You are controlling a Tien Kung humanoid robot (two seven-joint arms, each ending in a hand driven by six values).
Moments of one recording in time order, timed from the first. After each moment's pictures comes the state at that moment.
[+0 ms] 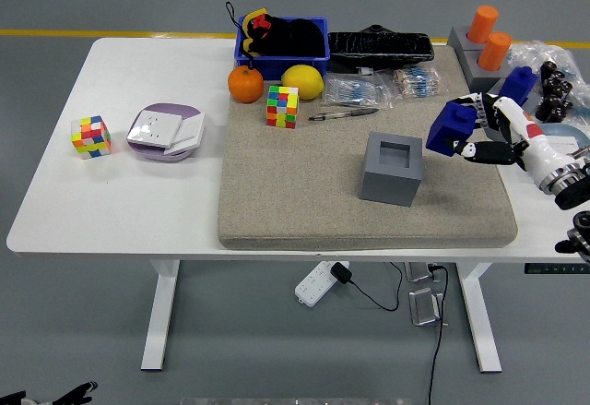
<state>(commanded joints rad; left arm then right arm) -0.26 0.19 0.00 -0.19 -0.40 -0.01 0.15 0.48 -0.35 1.08 1.02 -1.31 0.00 0.25</state>
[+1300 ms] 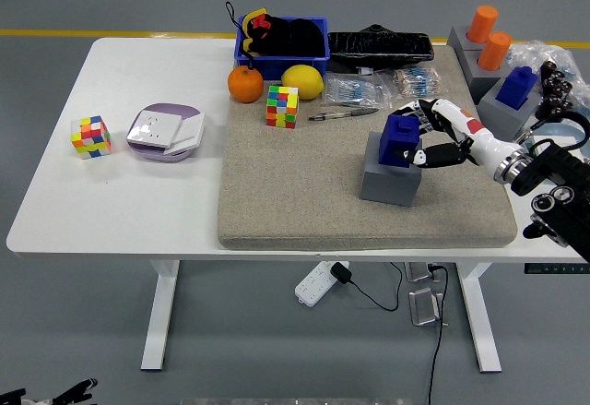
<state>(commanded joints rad) -0.26 0.19 0.00 -0.19 -0.40 -0.01 0.15 0.65 -0.34 0.80 0.95 -1.25 0.04 0.25</state>
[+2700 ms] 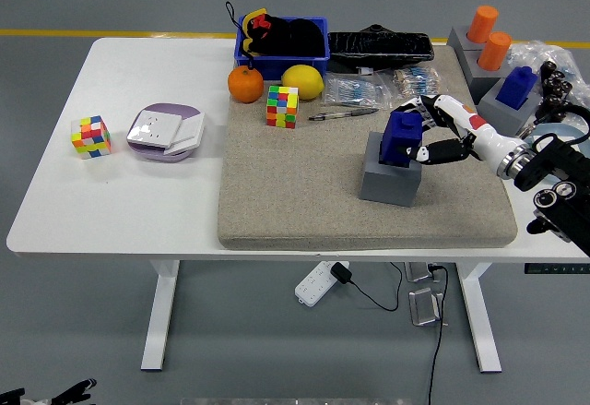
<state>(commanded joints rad) -0.26 0.20 0.00 -0.19 -0.39 -0.01 0.15 0.66 -0.35 0.78 0.93 -1.26 0.04 0.25</state>
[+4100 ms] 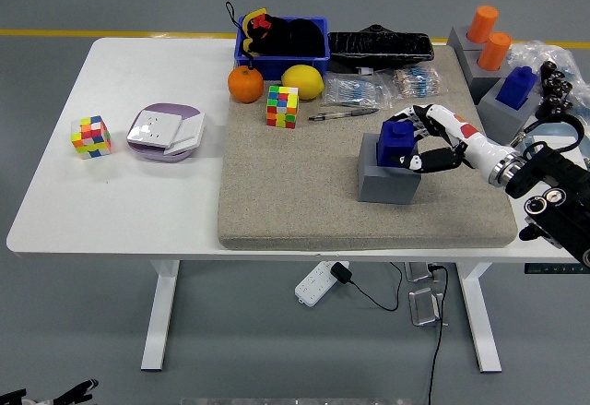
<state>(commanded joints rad) -0.26 0.19 0.00 -0.19 -0.40 -0.01 0.15 0.66 -0.33 0.76 0.92 -1.26 0.03 0.25</state>
